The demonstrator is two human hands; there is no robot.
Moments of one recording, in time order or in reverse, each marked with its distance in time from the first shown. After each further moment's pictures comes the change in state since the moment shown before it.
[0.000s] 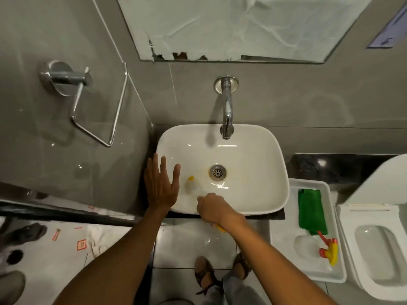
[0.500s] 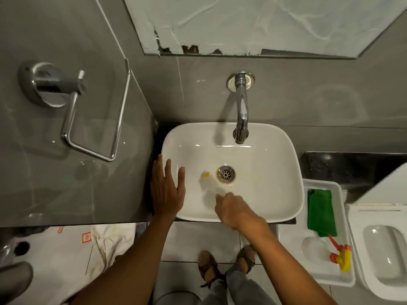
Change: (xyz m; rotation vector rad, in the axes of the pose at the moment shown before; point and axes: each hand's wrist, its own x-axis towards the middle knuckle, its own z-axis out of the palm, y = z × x) left_hand 0.008 0.000 0.005 -0.064 0.058 -0.021; right_hand 0.011 0.001 -0.026 -0.031 0.085 0.136
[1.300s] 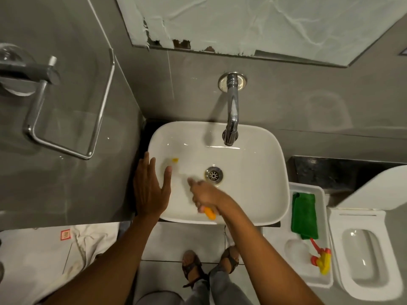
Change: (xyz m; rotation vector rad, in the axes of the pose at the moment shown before) left_hand 0.002 0.002 -0.002 -0.016 -0.010 -0.029; right_hand 0.057 -0.025 0.000 0.370 -0.241 -0.126
